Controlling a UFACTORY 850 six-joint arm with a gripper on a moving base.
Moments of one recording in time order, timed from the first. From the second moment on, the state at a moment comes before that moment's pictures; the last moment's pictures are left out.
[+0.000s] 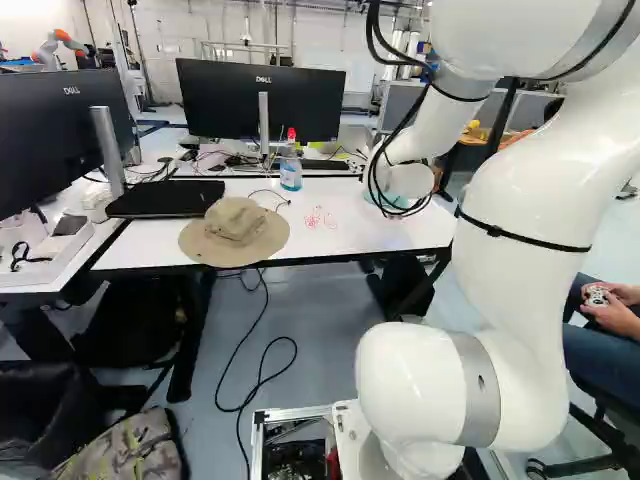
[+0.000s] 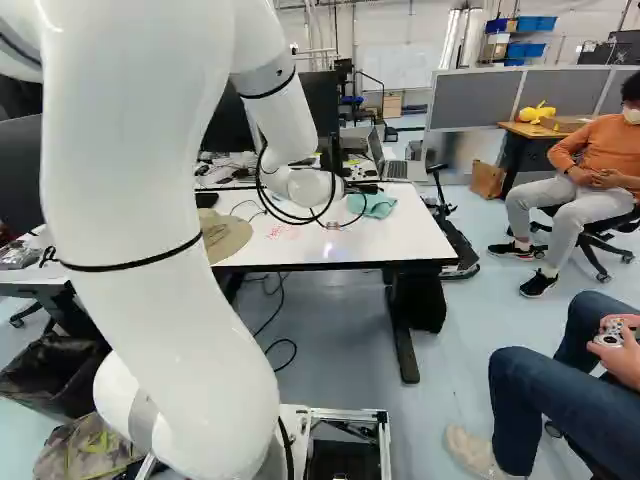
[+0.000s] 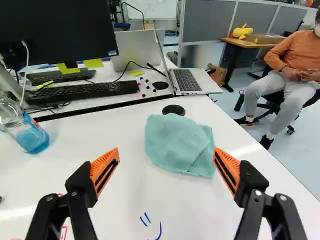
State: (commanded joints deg) arm -15.4 -12.6 -43.2 0.0 36.3 0.0
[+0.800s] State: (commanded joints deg) arm -17.5 -23.3 -56.0 0.0 28.2 0.0
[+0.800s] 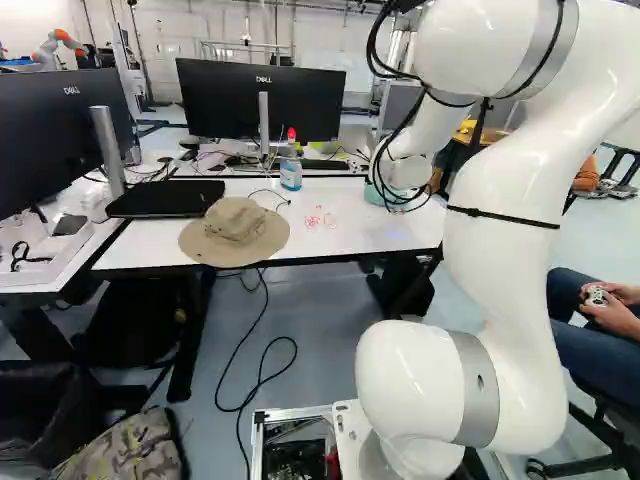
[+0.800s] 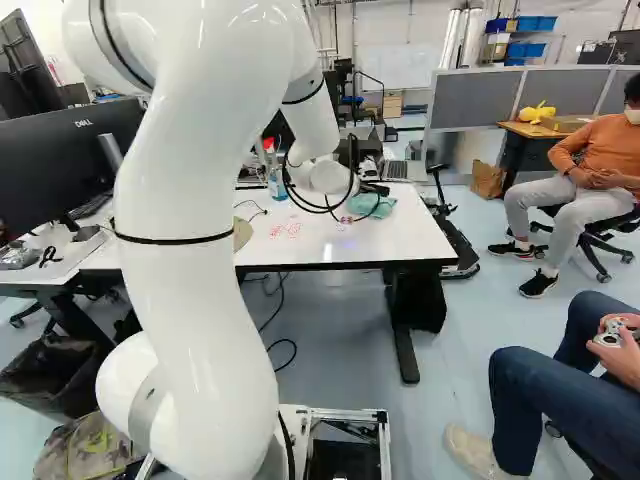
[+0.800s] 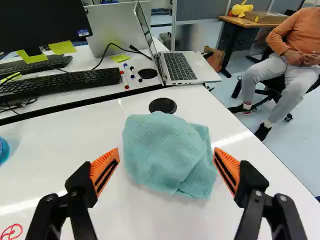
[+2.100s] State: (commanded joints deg) arm -18.0 -37.4 -74.6 0.0 11.2 0.0
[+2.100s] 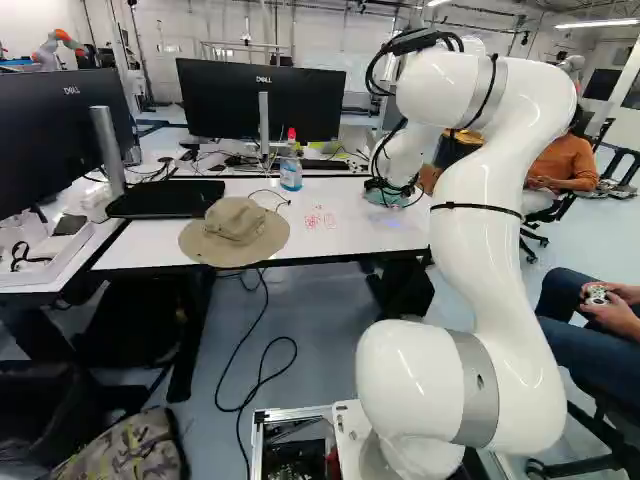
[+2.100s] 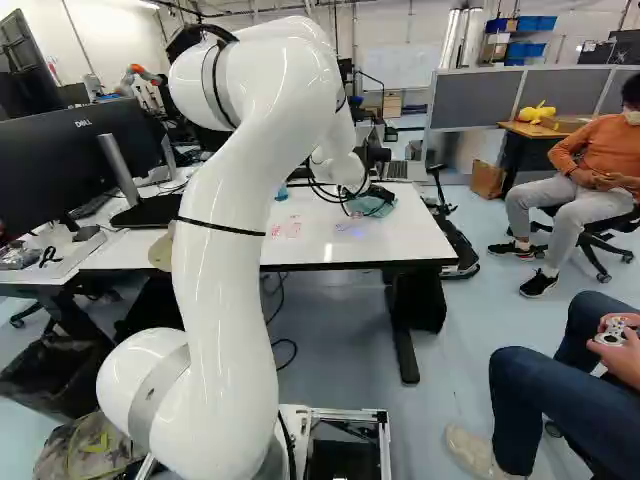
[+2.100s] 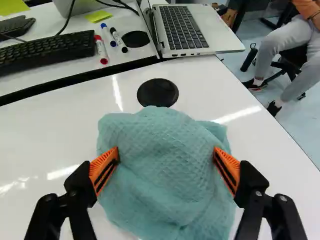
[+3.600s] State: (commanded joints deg) arm -18.0 -40.2 -78.6 0.0 10.4 0.0
